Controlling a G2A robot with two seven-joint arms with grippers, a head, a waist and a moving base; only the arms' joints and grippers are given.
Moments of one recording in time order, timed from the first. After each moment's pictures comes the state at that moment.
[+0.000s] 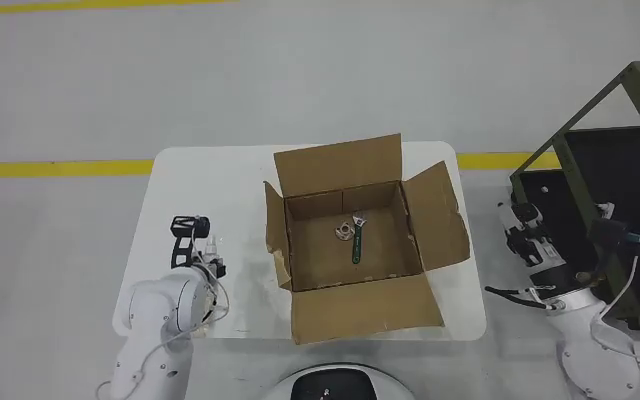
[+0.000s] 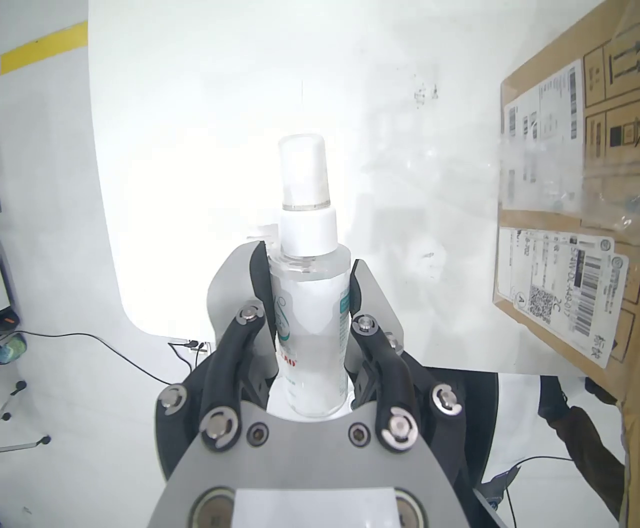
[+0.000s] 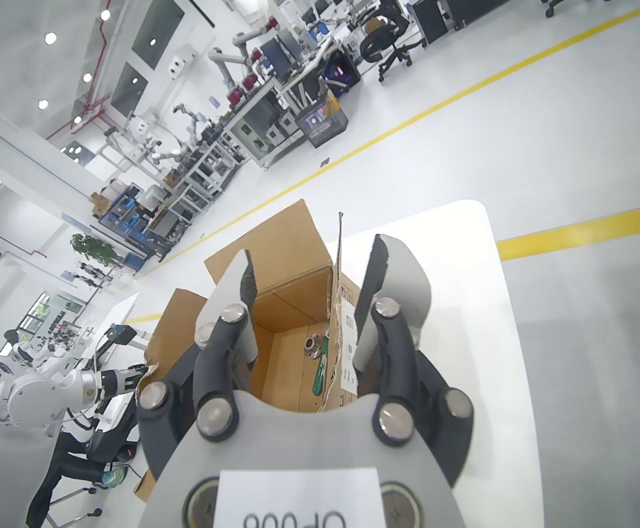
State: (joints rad) left arm 1.32 -1.42 -1.53 -1.94 1.53 0.04 -1.29; right arm -1.72 -1.10 1.85 -2.11 -0.38 -0.15 0.22
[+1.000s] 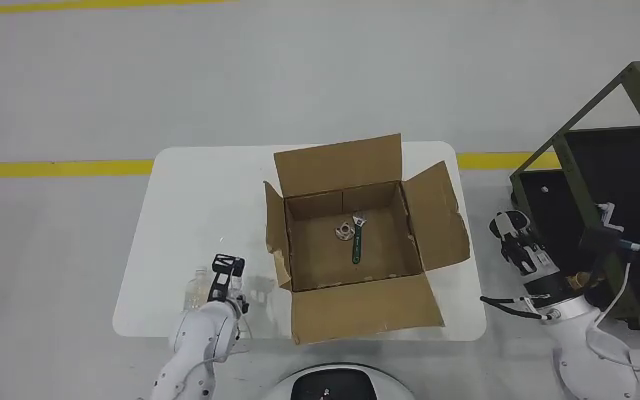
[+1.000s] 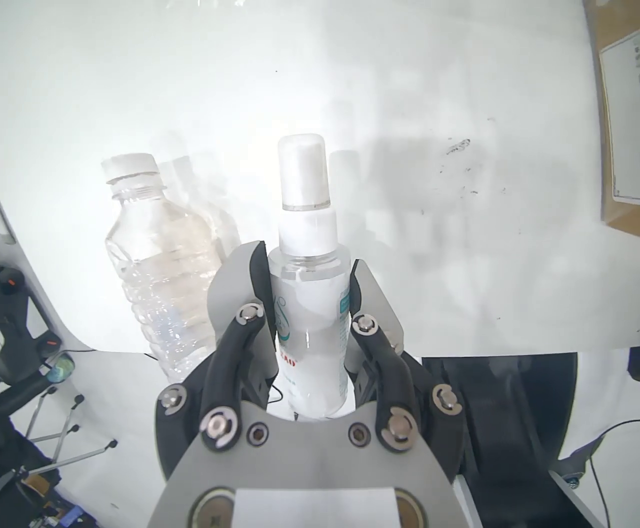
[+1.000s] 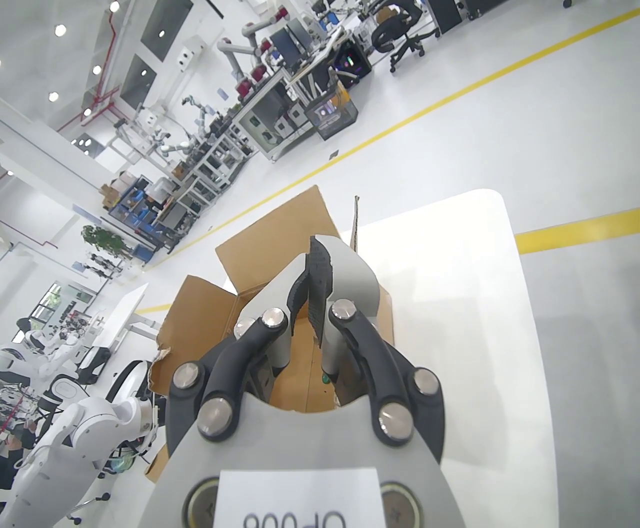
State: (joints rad) left arm 1.42 -1.41 -1.41 -1.71 1.60 0.01 -1.06; right arm -1.75 -1.12 1.84 -2.13 -0.39 -0.18 0.23
